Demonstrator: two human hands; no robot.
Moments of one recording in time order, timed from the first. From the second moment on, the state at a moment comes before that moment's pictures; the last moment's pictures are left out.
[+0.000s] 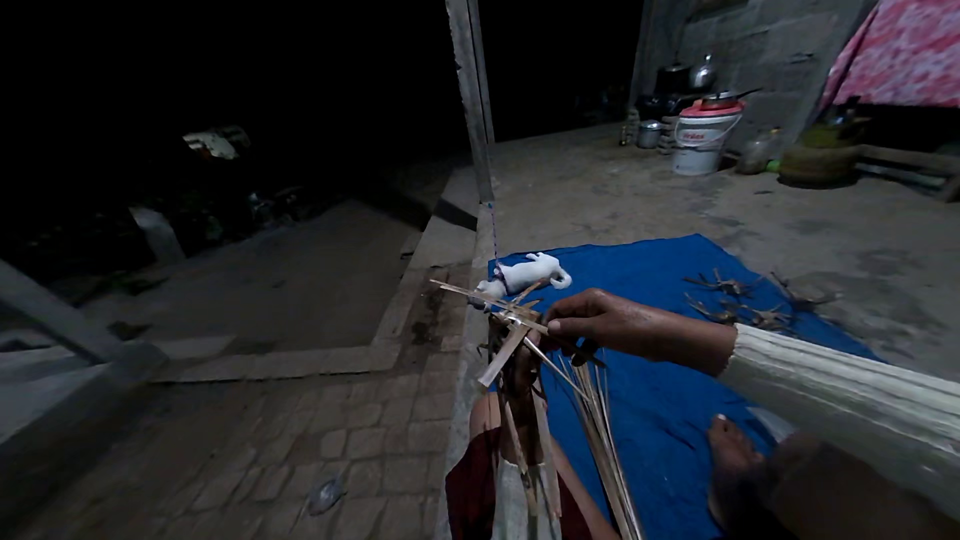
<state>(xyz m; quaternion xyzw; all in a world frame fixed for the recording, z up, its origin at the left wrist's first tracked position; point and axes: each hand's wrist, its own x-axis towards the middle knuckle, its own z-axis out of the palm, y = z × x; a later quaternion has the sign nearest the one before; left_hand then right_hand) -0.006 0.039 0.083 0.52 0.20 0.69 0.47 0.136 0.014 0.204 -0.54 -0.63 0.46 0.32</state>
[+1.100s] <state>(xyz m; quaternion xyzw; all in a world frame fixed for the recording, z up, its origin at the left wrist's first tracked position) -0.006 0.055 0.087 0.36 0.14 0.65 0.65 0.133 0.013 0.202 -0.54 -0.62 0.49 0.30</state>
